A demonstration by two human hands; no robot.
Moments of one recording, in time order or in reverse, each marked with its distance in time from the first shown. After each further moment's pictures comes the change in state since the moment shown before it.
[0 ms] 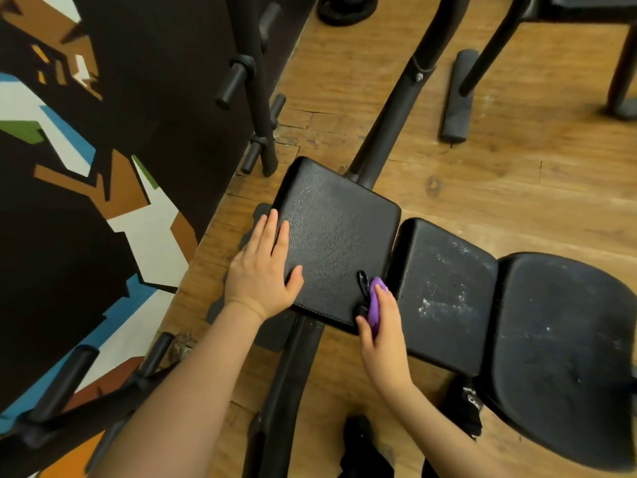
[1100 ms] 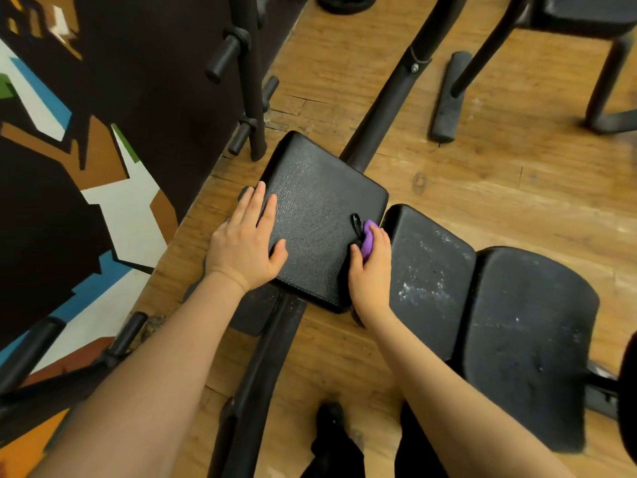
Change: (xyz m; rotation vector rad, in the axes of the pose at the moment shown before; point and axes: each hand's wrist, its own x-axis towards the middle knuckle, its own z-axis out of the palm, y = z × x) left_hand 0.000 0.002 -0.001 -0.019 0.010 -0.001; right_hand 0.069 -0.019 -0.001 0.031 0.147 0.074
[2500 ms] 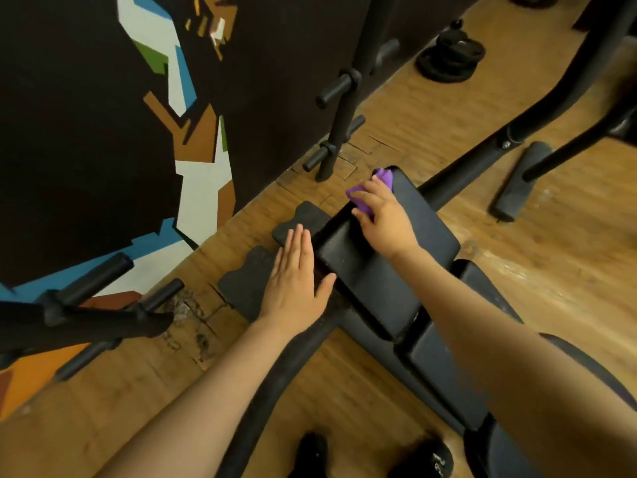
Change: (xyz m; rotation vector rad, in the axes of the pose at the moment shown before) left_hand -0.079 0.009 -0.004 -0.527 0.023 -0.430; right_hand 0.059 -0.110 0.053 -0.452 -0.501 -0.752
